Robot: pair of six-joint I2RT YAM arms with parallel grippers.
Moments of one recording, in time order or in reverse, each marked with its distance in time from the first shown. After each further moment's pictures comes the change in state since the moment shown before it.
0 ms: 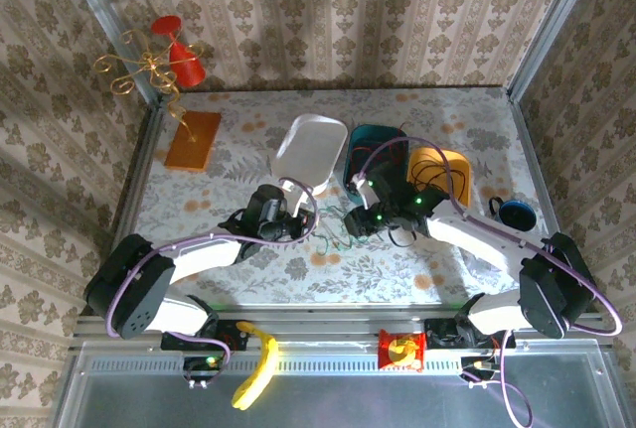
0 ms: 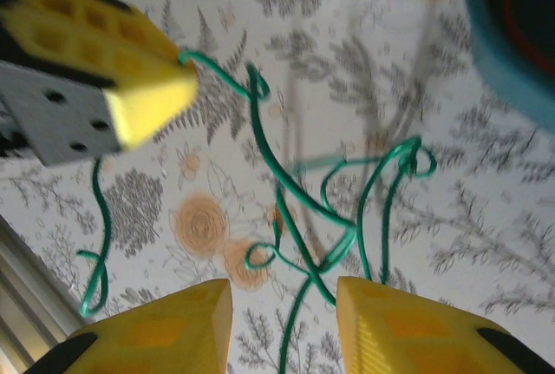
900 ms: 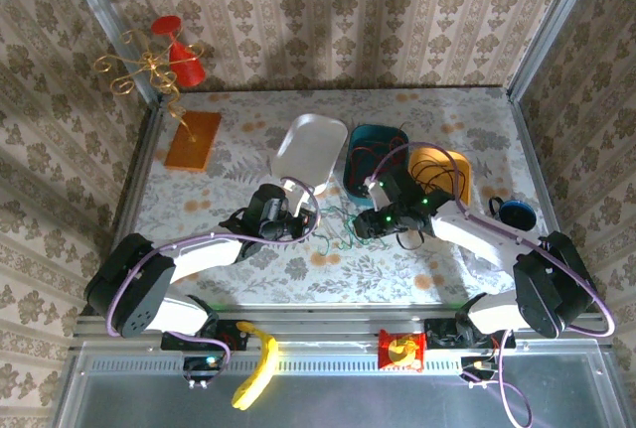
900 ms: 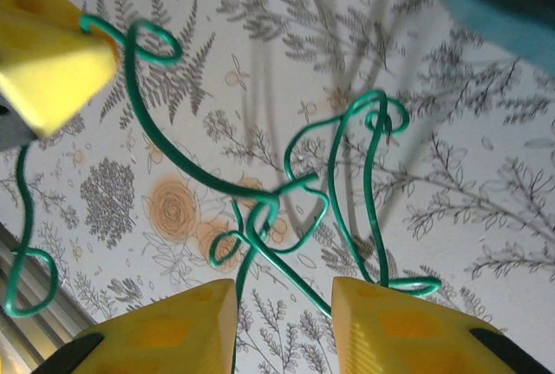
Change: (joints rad) left arm -0.006 0.002 0.008 -0.014 0.002 0.001; right arm -0.087 0.005 -0.110 0.028 -0.099 0.048
